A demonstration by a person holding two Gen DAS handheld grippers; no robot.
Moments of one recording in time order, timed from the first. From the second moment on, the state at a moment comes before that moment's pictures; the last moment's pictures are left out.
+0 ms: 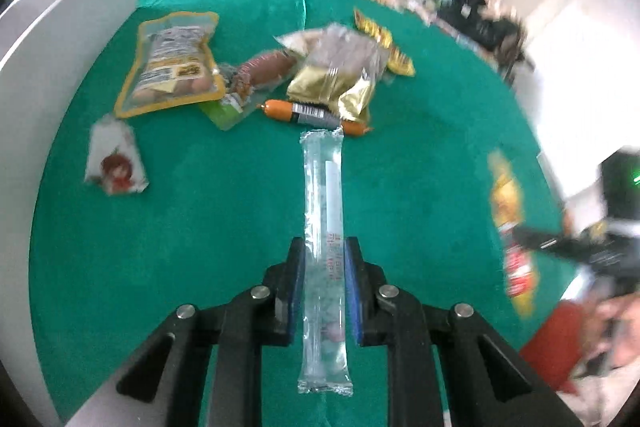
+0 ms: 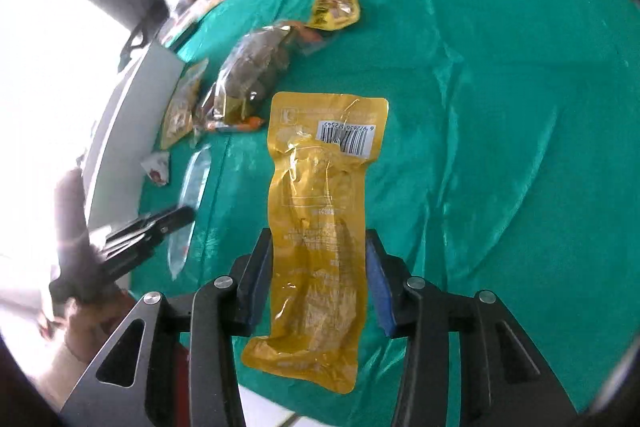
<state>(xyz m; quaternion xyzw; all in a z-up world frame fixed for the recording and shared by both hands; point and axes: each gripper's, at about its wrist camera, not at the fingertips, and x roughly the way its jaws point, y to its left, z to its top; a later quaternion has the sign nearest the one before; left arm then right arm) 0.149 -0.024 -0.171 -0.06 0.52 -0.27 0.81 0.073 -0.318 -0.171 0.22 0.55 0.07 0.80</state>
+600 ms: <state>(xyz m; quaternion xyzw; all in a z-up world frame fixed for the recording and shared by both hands) 0.165 0.259 -0.051 -0.08 0.42 -0.02 0.90 0.214 0.016 -0.048 0.21 0.46 0.34 0.79</state>
